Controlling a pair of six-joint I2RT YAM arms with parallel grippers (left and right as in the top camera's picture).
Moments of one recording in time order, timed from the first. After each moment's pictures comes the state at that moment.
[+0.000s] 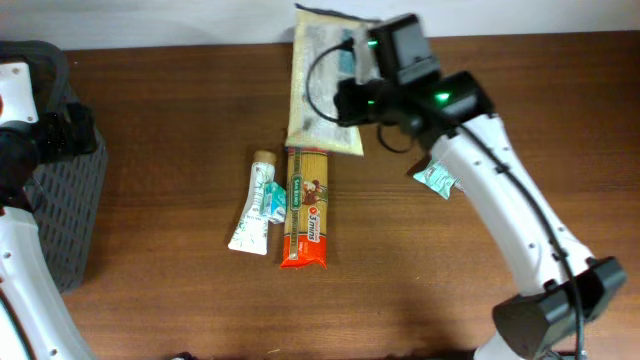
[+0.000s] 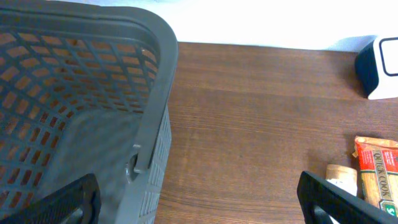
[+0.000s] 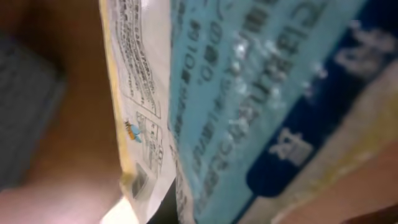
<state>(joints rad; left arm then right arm) 0.49 1.45 1.67 -0.94 0.26 0.27 0.46 1.79 1.91 -0.90 -0.11 0.26</state>
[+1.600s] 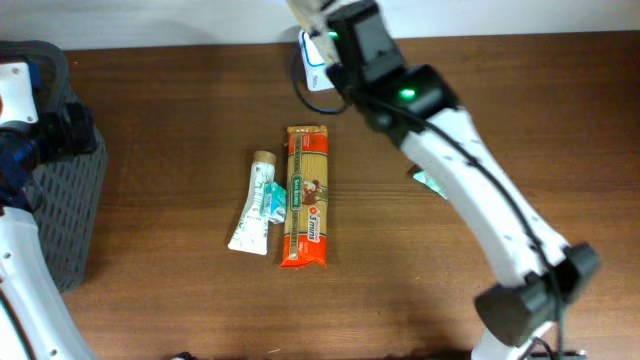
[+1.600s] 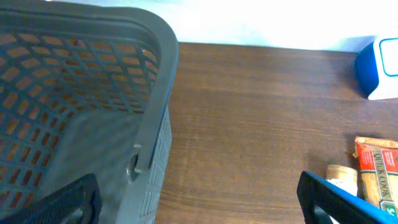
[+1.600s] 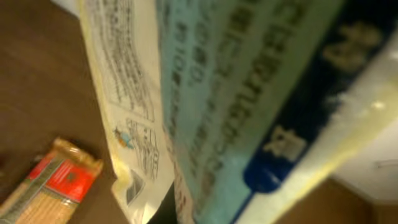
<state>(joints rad) 0.49 1.45 1.67 -0.94 0.26 0.27 0.51 1.86 2.03 -0.87 0.39 -0.20</state>
